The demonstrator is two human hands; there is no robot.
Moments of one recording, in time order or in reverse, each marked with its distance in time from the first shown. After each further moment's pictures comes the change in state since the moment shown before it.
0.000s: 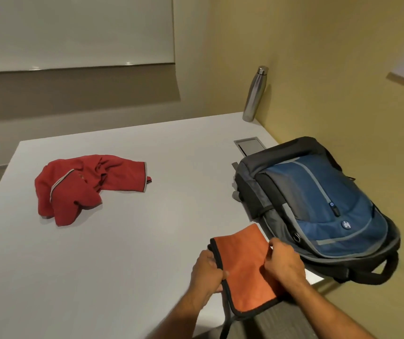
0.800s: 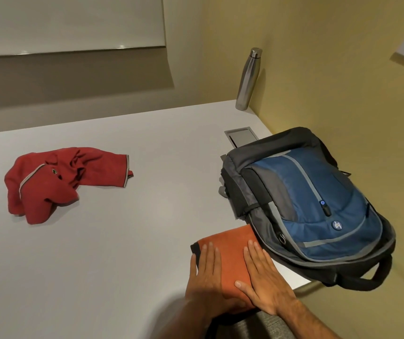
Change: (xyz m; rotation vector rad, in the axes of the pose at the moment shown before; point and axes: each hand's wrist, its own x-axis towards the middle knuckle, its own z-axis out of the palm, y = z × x) left_hand 0.024 -0.046 0.060 1.182 0.094 0.544; right_hand 0.014 0.070 0.069 -0.213 -0.192 -0.560
